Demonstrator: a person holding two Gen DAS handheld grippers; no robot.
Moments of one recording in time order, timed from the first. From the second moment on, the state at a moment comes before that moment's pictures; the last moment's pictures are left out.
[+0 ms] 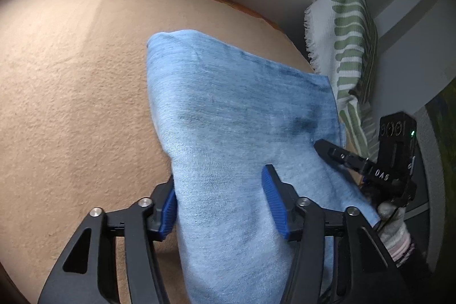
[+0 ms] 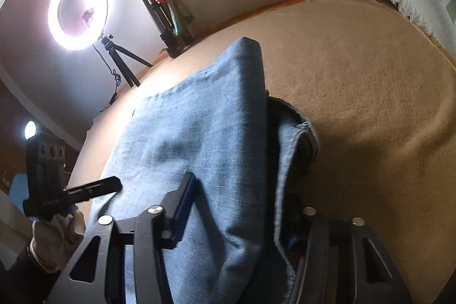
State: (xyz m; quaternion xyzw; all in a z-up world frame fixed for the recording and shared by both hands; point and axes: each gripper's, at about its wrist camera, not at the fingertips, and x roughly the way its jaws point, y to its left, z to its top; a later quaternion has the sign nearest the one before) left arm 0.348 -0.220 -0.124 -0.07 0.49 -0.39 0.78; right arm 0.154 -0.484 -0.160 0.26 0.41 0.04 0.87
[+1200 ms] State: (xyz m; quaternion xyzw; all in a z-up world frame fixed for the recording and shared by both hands) left arm 0.329 -0.240 -0.085 -0.01 0.41 -0.42 0.81; right arm 0.153 -0.439 -0.097 0.15 0.38 0.04 0.91
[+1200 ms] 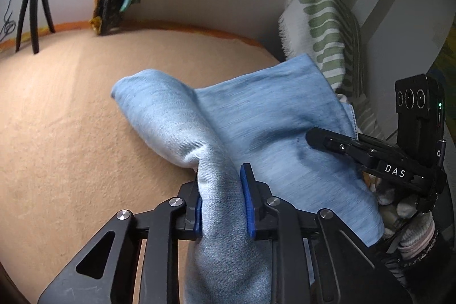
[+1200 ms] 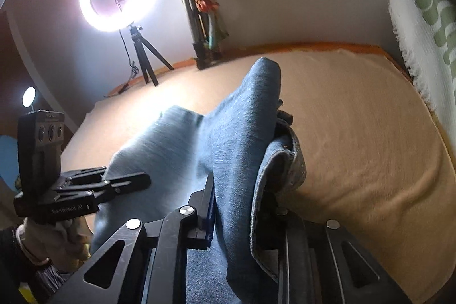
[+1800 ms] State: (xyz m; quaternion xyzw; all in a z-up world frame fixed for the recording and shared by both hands) left arm 0.336 -0.241 -0.060 -0.04 0.37 -0.42 0.83; right arm 0.155 -0.424 -0.063 0.13 0.35 0.04 0.93
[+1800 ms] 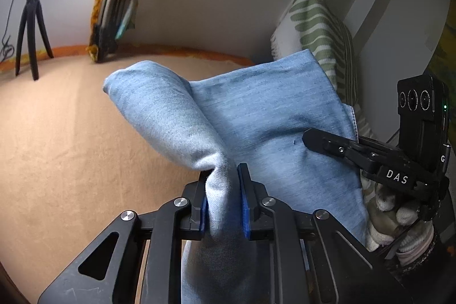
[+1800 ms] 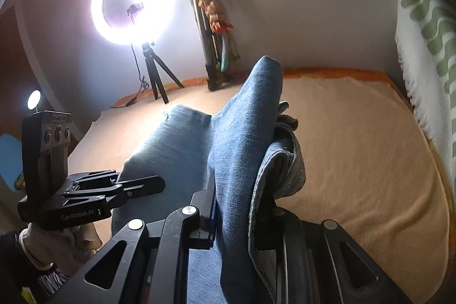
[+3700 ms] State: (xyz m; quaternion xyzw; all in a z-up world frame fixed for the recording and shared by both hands) left arm 0.570 -0.357 -0.069 -0.02 0.38 -0.37 0.85; right arm 0.450 -0.587 -0.102 0.09 0.37 0.01 0.92
